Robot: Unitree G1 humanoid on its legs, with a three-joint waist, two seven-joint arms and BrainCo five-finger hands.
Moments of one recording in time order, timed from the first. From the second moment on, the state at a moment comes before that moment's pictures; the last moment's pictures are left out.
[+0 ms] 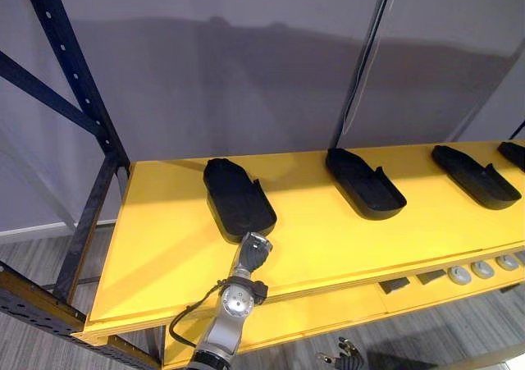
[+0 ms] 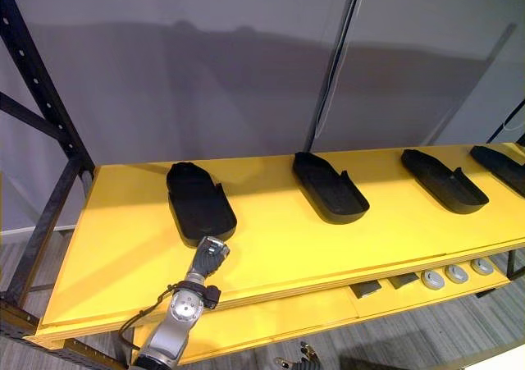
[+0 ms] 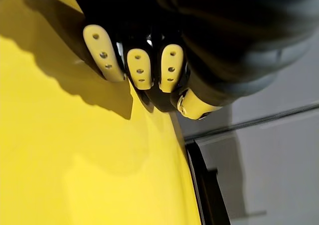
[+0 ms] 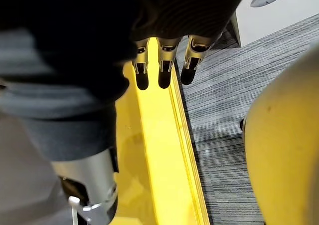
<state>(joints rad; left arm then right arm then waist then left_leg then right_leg) -0.04 -0.05 -0.20 0.26 0.38 -0.01 0.22 0.22 0.03 -0.07 0.82 -0.09 -0.06 -0.04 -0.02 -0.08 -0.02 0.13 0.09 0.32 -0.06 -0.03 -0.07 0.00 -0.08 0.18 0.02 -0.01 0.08</state>
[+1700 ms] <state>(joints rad) 0.43 -0.07 0.08 -0.43 0.06 -0.13 0.28 0.23 0.05 -0.06 0.83 -0.11 -0.06 -0.05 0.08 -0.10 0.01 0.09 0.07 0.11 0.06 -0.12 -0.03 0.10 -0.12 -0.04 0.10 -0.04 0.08</state>
